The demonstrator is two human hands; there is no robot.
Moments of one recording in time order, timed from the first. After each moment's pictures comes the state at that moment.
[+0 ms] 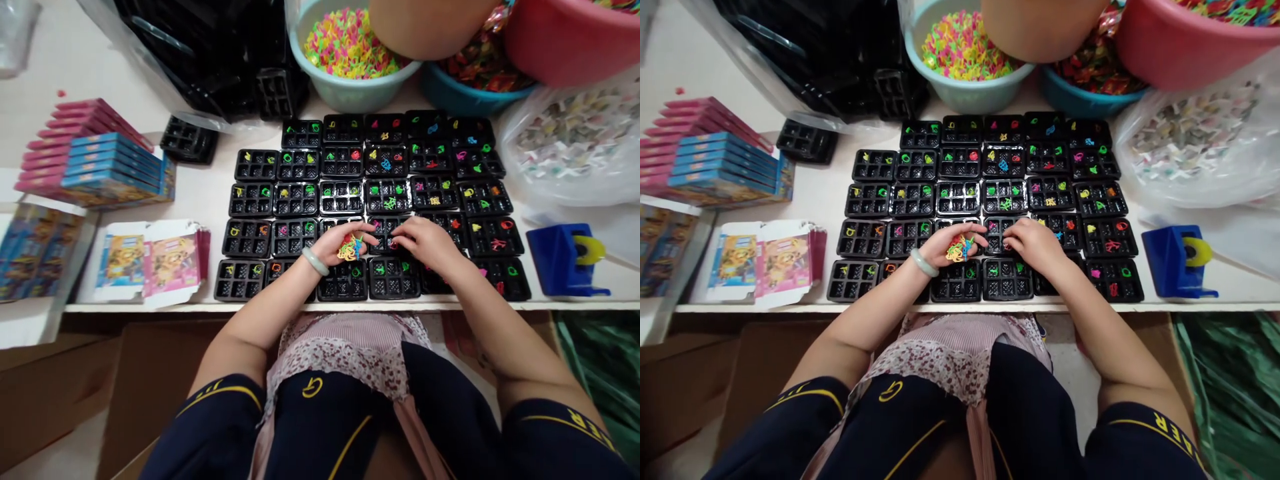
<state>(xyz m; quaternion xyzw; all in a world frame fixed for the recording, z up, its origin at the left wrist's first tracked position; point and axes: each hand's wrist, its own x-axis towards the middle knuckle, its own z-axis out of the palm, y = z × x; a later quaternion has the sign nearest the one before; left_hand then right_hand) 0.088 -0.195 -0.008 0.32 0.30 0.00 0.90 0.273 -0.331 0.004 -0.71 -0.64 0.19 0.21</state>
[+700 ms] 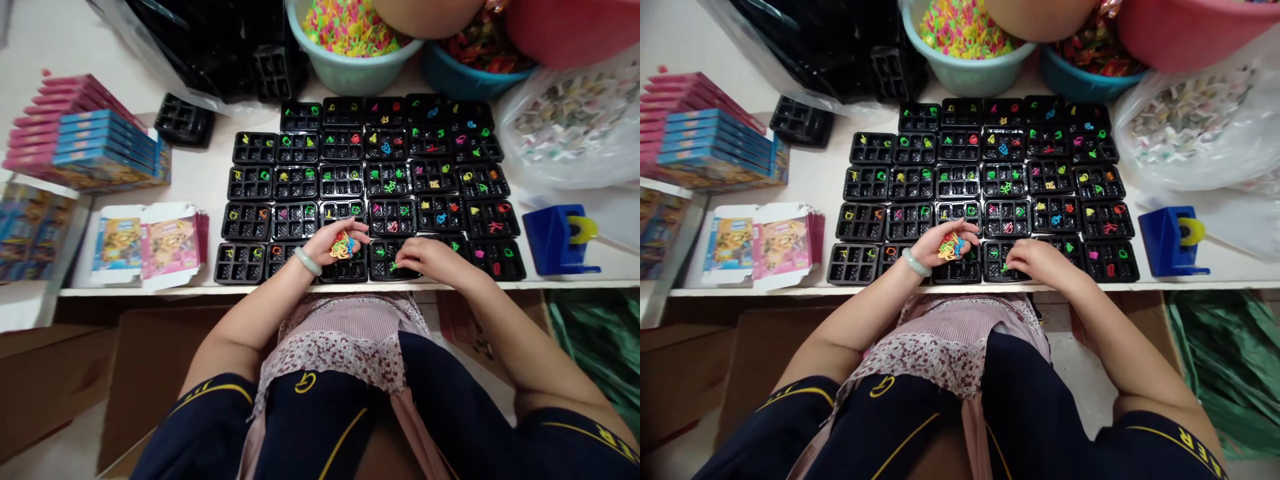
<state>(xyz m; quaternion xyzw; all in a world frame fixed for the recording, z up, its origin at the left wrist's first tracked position) 0.057 -0.220 -0.004 0.29 0.31 0.01 0.90 0.258 -0.386 0.008 -0.63 -0.69 0.33 0.15</state>
